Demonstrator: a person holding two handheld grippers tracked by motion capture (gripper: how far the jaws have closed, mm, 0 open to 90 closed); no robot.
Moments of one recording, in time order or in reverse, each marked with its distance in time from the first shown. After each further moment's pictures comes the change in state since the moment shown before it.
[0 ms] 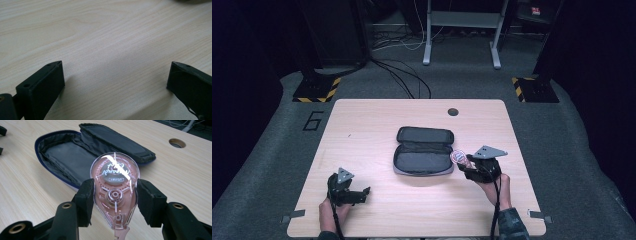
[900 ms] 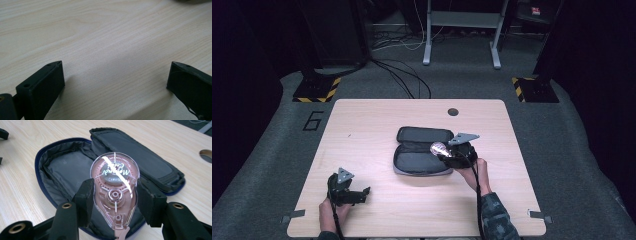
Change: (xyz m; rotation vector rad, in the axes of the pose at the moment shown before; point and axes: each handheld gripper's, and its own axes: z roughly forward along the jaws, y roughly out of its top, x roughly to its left) left arm 0.000 0.000 0.000 0.000 0.000 0.000; right arm 0.012 0.042 0.063 0.062 0.080 -0.043
